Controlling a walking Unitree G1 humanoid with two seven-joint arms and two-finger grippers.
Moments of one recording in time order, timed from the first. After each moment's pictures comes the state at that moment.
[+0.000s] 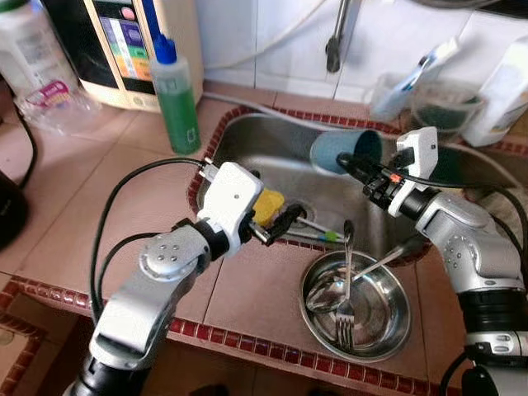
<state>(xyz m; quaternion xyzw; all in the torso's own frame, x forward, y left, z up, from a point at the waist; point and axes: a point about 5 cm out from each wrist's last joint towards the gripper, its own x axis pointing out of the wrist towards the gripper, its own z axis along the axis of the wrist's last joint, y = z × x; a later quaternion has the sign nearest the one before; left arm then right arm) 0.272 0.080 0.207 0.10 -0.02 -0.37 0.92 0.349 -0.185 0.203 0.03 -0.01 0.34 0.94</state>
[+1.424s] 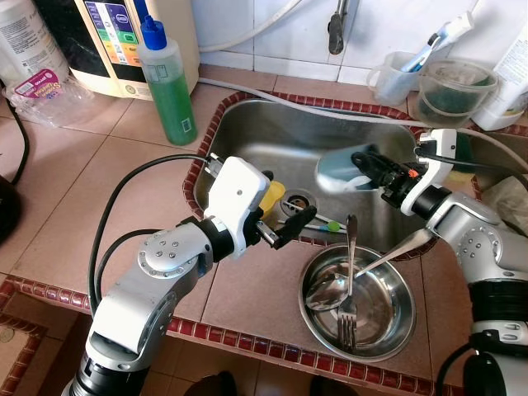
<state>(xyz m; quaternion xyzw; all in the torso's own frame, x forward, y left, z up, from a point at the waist) 0.266 0.073 0.217 0.06 -0.01 -0.41 0.91 0.355 -0.203 0.202 0.15 0.03 0.29 0.94</state>
